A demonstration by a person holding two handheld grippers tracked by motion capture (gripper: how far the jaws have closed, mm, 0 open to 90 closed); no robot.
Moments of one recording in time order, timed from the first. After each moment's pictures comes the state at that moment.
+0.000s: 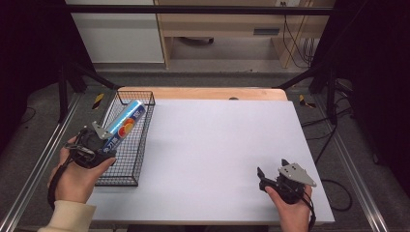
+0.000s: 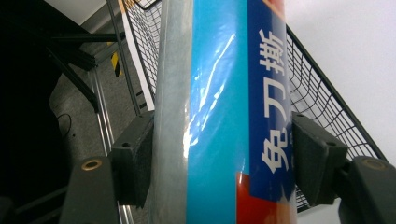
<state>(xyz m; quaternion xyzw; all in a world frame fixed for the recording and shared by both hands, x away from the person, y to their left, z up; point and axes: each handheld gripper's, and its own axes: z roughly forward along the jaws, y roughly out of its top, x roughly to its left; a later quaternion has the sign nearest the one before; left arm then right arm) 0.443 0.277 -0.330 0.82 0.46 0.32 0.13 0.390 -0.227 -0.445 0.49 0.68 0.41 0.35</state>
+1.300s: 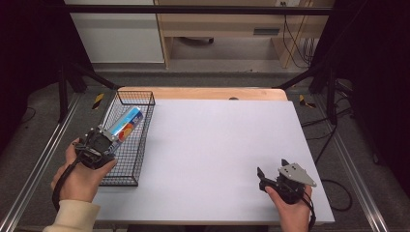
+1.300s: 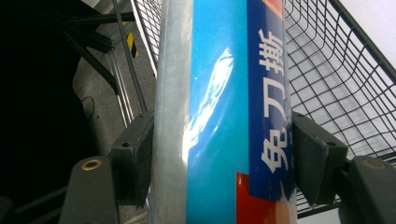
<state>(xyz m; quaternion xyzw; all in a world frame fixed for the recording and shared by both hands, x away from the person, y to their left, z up) 0.452 0.272 -0.348 0.83 0.45 0.33 0.05 0.390 -0.227 -0.445 0.49 0.68 0.41 0.35</state>
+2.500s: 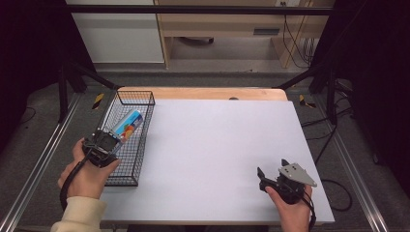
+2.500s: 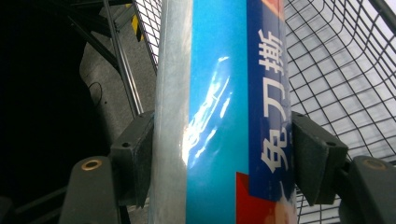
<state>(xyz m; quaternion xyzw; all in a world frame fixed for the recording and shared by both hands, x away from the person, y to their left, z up) 0.465 0.264 -0.361 0.83 0.46 0.32 0.01 0.390 -0.227 -0.445 0.49 0.68 0.42 0.35</state>
